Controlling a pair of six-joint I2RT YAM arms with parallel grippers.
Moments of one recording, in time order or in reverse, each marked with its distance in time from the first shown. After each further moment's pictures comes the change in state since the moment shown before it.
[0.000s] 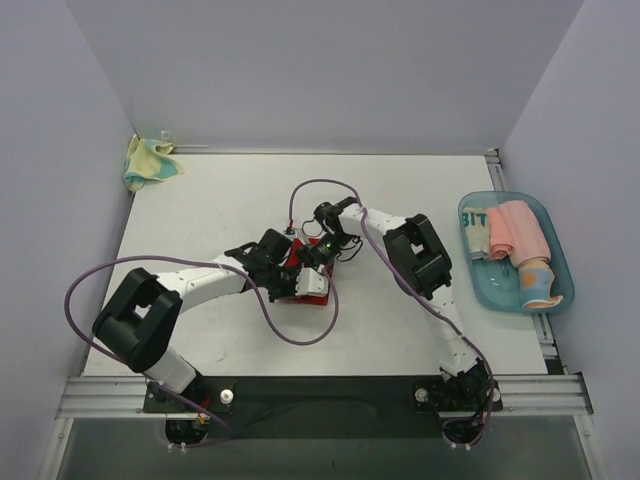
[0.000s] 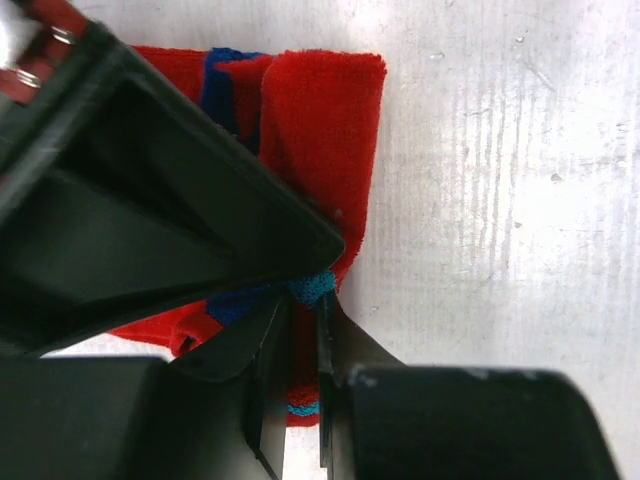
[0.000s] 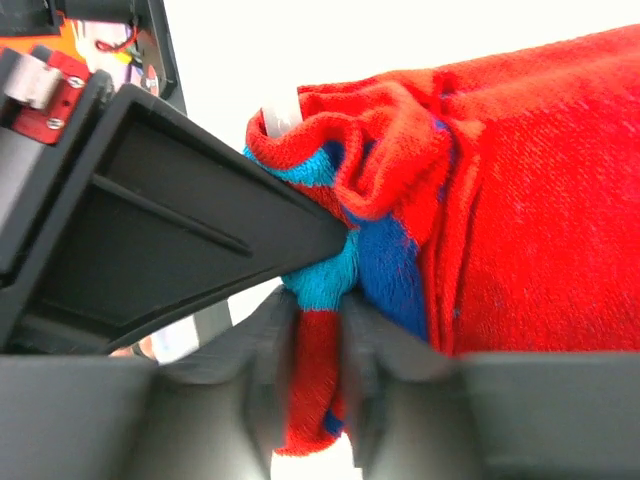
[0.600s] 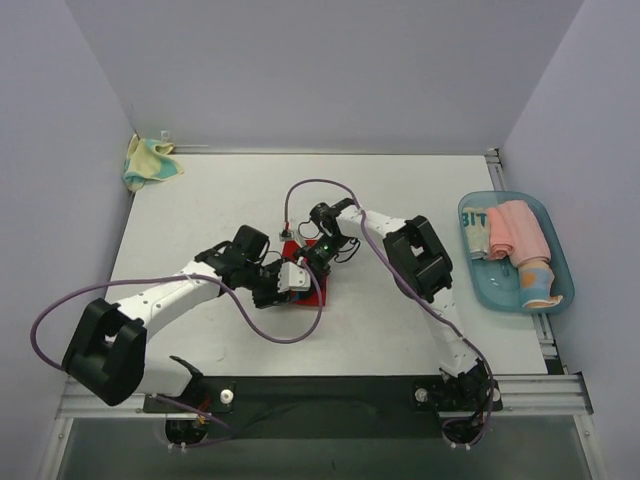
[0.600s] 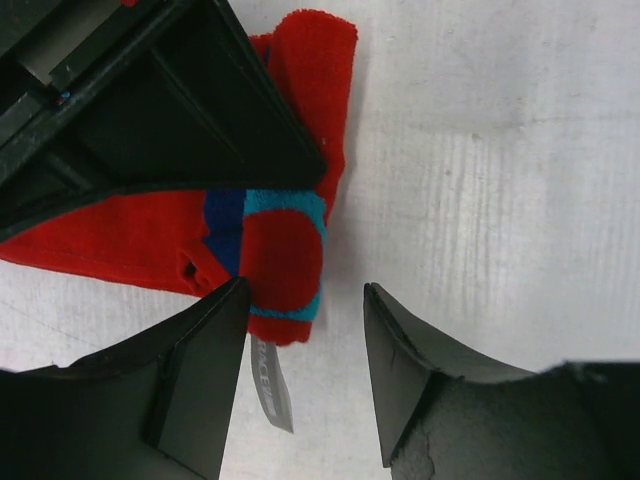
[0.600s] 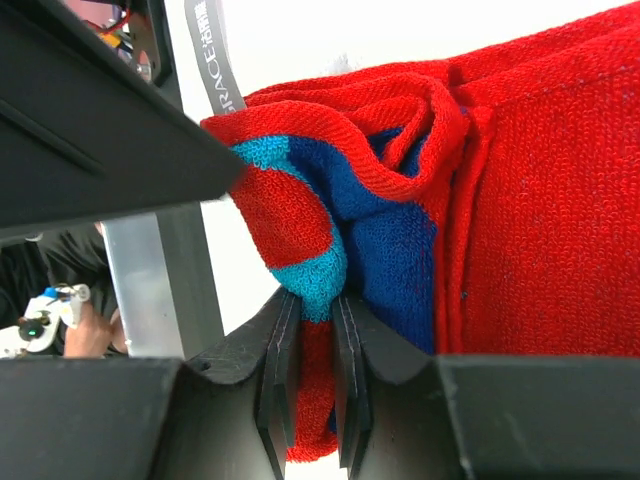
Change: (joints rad) left arm 0.104 -0.219 -0.032 -0.162 0.119 -0.032; right arm 0.030 -0.034 -0.023 0.018 0.023 -0.034
